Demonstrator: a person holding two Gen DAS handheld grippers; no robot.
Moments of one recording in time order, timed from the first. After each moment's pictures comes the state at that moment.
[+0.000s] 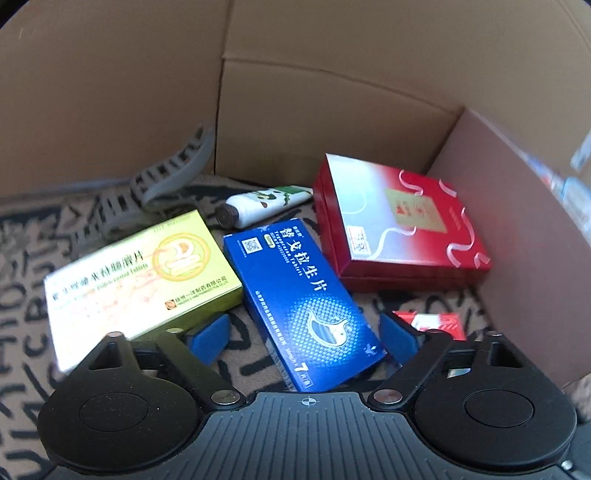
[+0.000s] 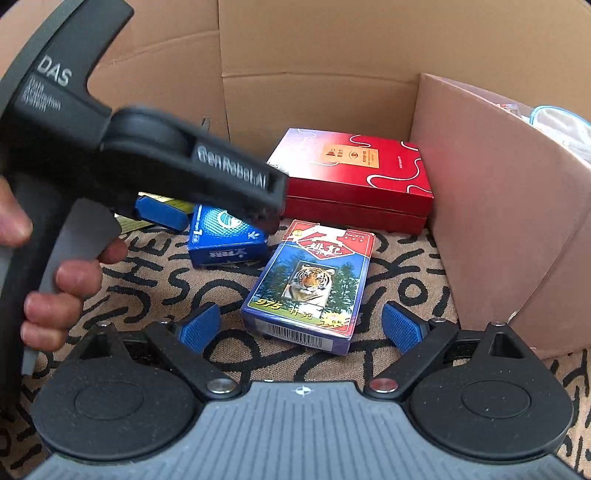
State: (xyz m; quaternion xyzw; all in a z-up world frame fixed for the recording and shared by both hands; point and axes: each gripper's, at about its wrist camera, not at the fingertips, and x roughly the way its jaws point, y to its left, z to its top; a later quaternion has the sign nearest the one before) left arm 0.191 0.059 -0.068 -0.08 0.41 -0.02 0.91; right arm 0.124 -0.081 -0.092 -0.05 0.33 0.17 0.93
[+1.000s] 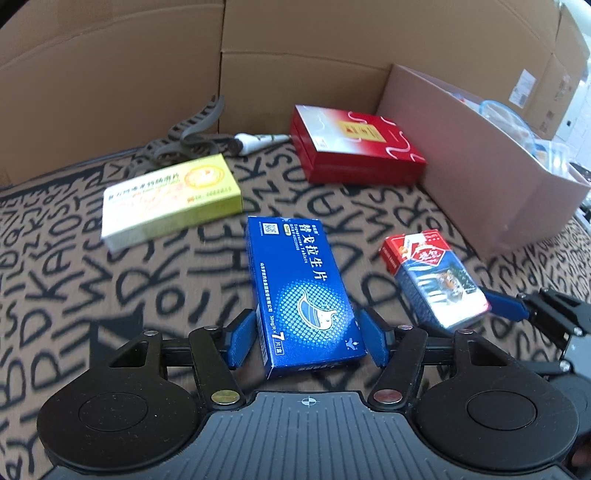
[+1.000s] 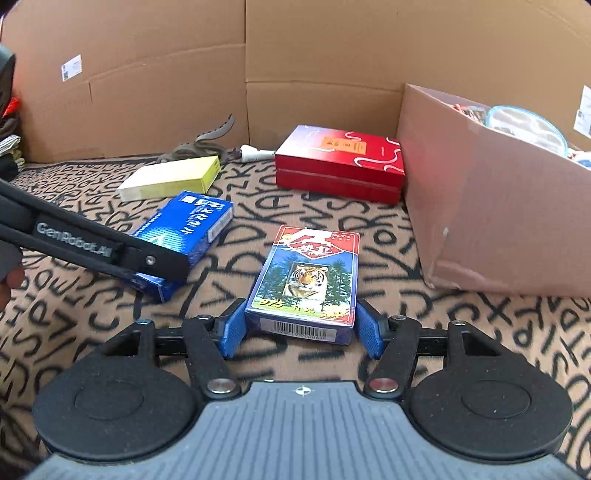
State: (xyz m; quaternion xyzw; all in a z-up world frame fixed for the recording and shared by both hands) left arm 0.060 0.073 -0.062 -0.06 0.41 -0.06 0.91; right arm 0.054 -0.112 -0.089 -0.07 0.31 0.18 0.93
